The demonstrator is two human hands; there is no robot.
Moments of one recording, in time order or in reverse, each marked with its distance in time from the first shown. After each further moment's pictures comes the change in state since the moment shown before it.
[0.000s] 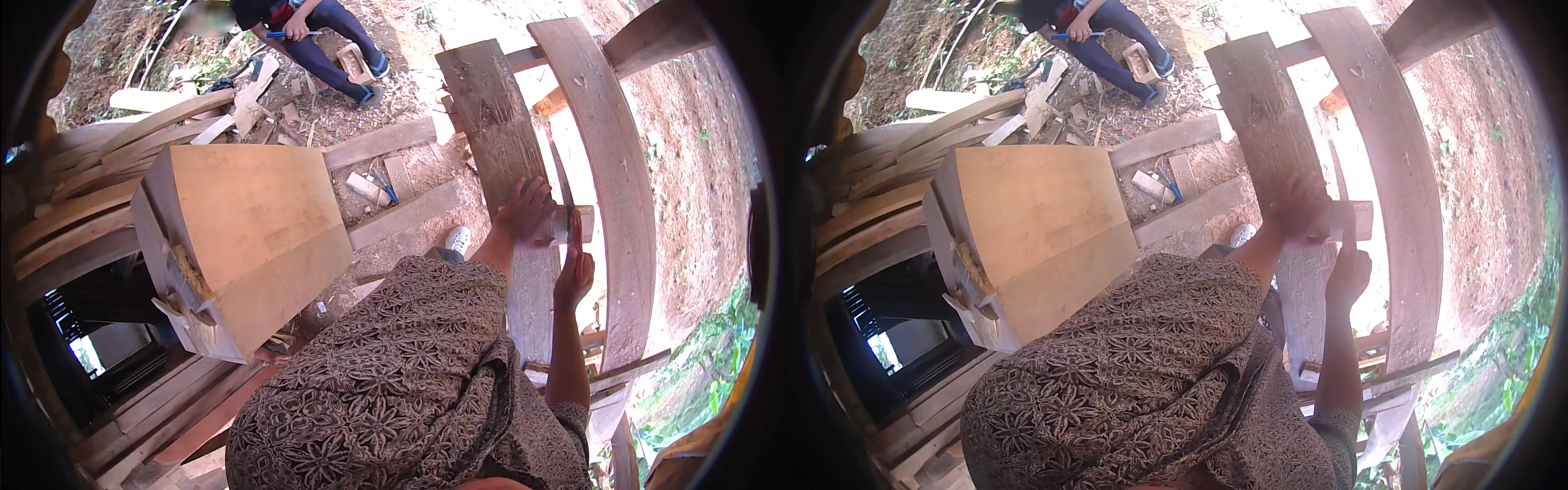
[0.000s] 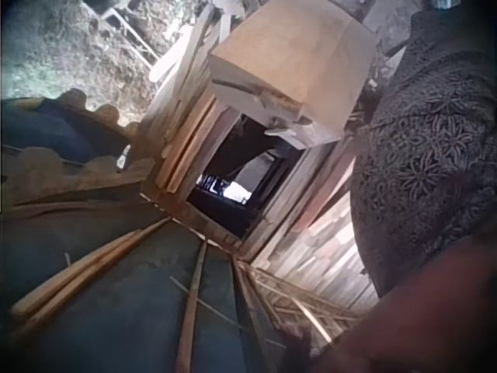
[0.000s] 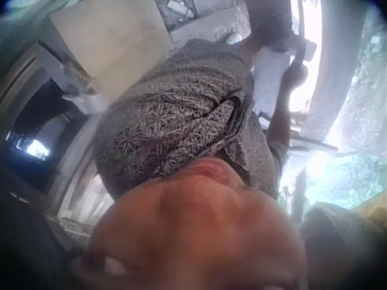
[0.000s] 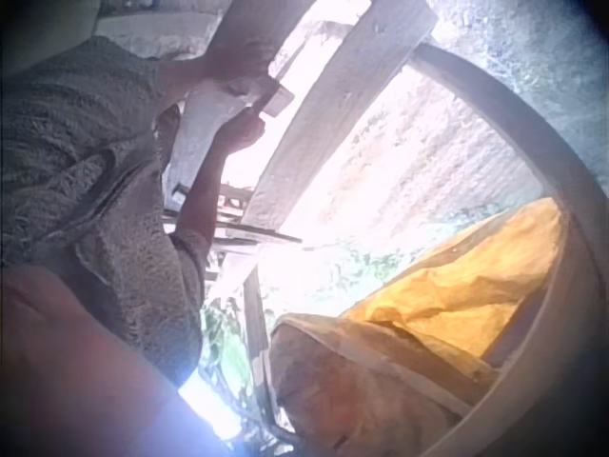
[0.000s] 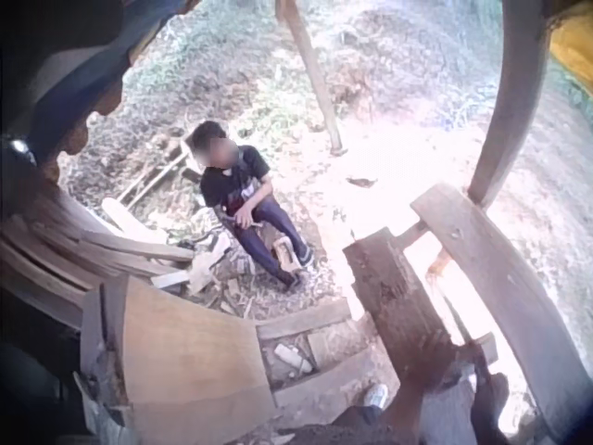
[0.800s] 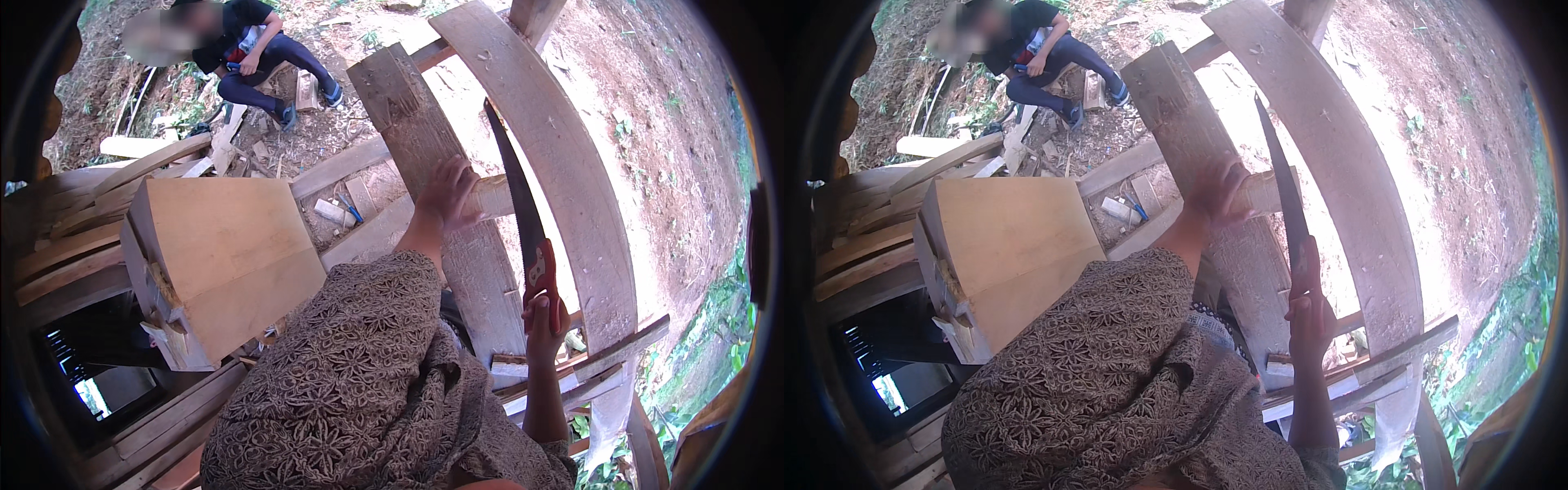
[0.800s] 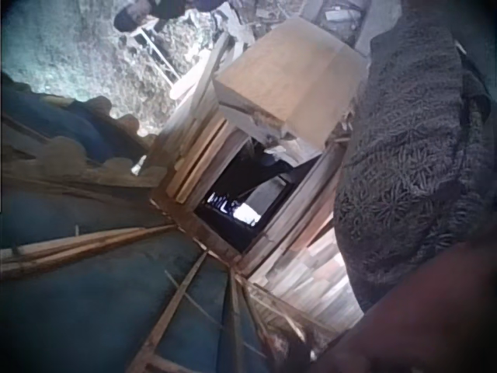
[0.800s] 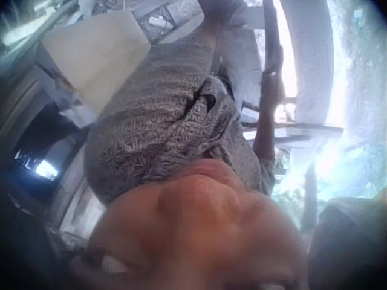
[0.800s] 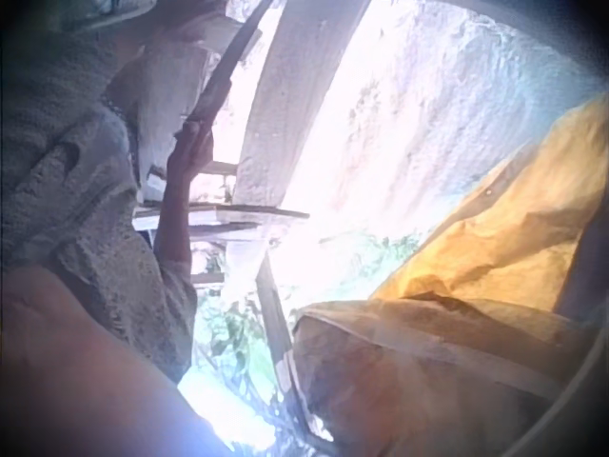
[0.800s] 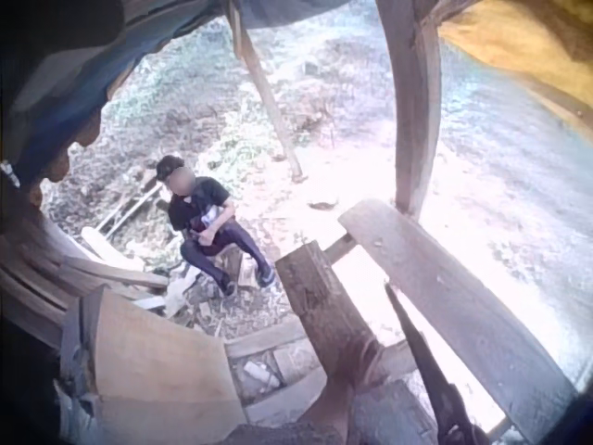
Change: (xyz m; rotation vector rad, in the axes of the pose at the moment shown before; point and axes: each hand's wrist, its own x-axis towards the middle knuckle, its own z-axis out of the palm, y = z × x) left_hand 0.006 0.021 -0.017 0.013 0.104 0.062; right_hand -0.109 0.033 -0.138 0.765 -0.103 0.422
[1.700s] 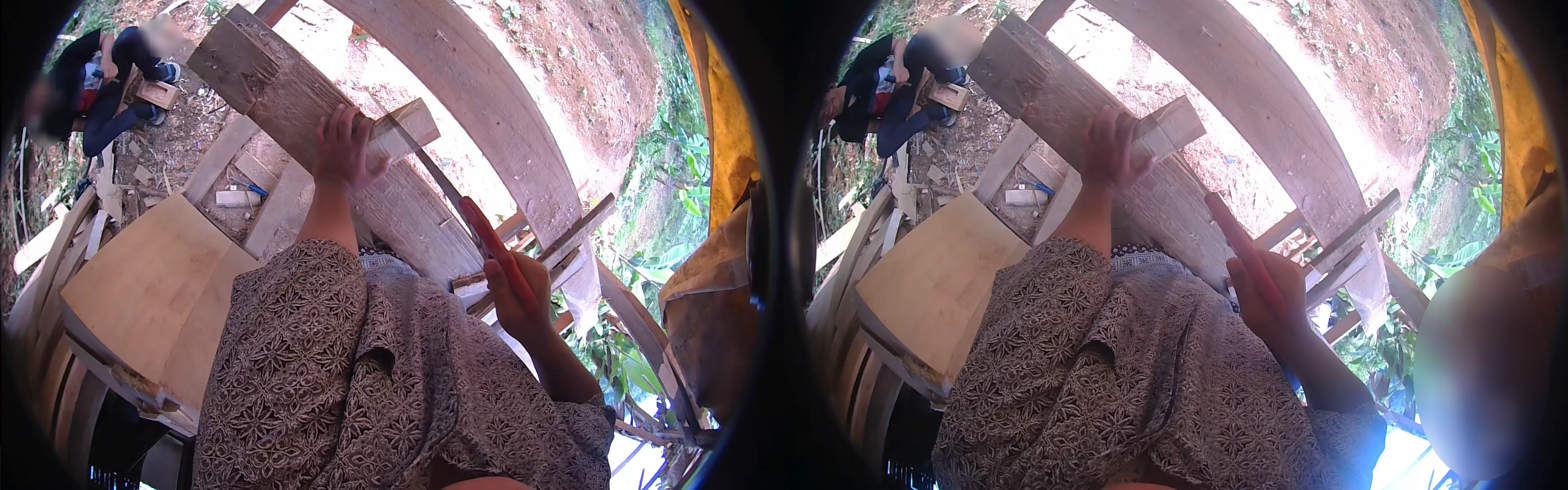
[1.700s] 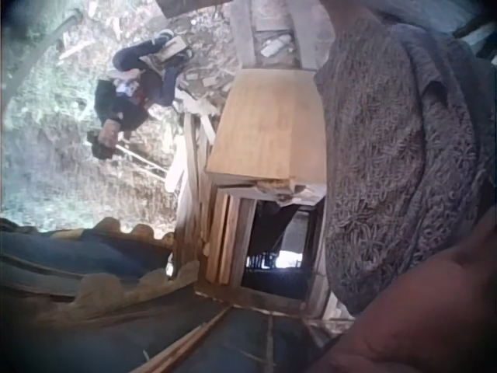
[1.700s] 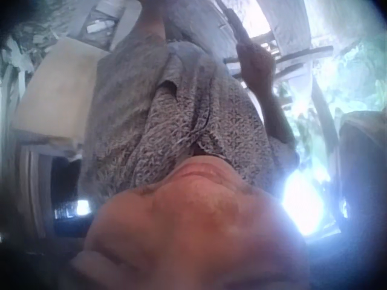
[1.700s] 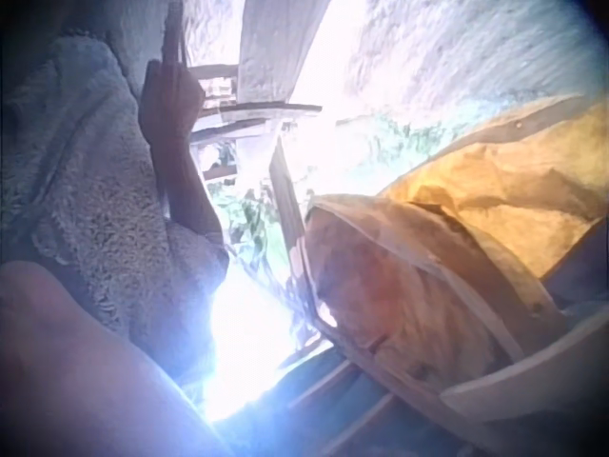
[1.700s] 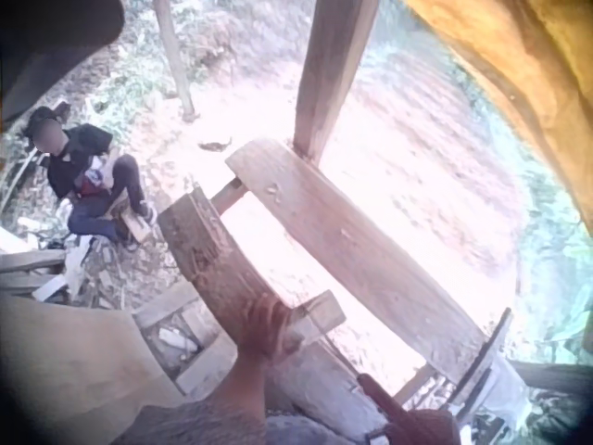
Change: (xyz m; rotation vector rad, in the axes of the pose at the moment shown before) left_hand 0.002 -0.005 0.001 -0.005 0.063 0.009; right_hand -0.004 -0.149 -0.005 -0.487 -0.224 0.133
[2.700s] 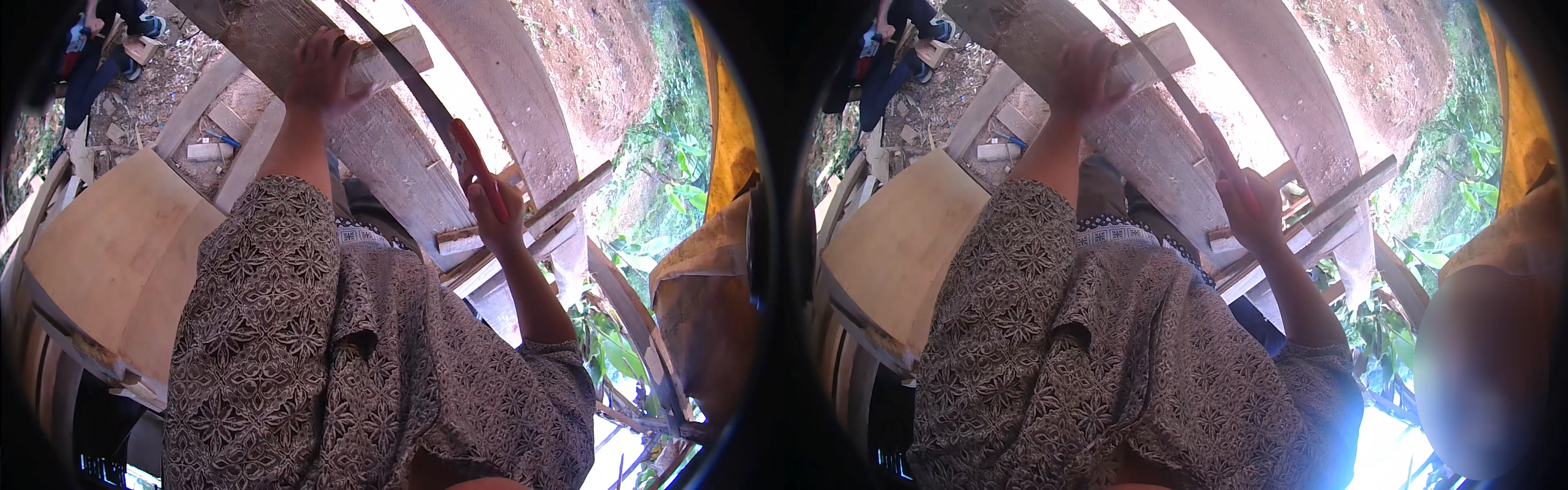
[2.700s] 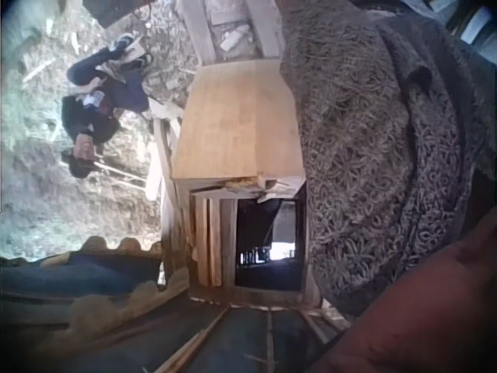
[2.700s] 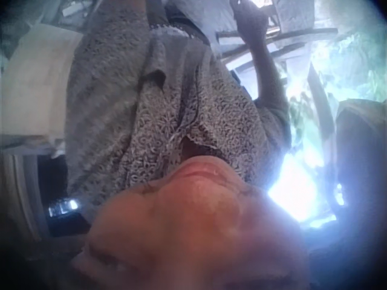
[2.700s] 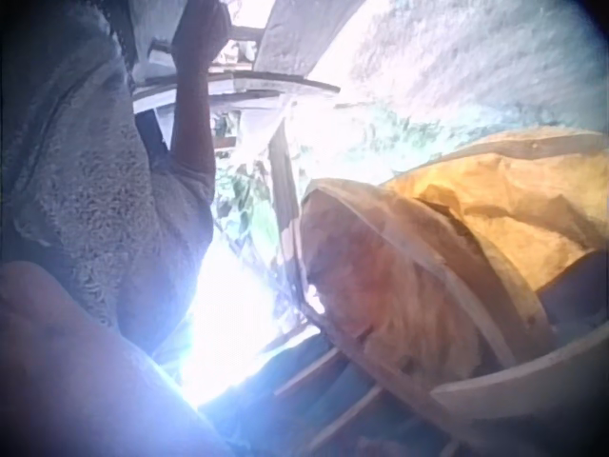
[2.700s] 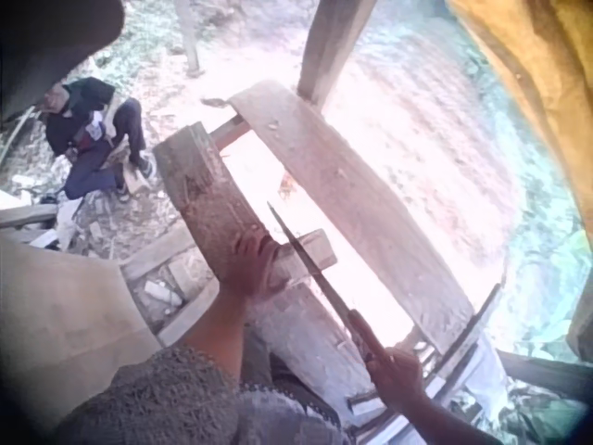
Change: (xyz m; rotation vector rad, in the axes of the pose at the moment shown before) left_hand -0.010 -0.010 0.023 0.025 0.018 0.028; right_hand 0.016 0.127 0.060 0.080 0.121 -0.119
